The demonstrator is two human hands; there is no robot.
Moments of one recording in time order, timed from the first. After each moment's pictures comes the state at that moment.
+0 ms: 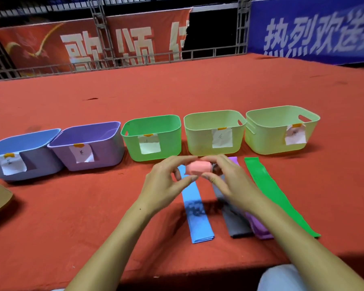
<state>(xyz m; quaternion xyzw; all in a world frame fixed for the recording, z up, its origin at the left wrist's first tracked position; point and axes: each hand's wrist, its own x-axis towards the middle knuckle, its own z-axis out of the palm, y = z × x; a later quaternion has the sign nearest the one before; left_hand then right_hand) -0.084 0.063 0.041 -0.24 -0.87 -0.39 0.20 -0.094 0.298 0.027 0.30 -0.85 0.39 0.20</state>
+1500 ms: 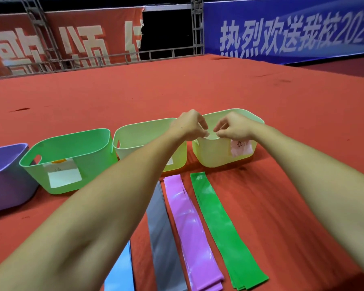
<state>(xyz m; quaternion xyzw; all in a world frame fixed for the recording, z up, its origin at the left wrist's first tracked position) -0.348 0.334 0.104 -0.24 -0.95 -0.22 0.04 -0.304 0.533 0.099 0.07 -0.97 0.25 0.02</state>
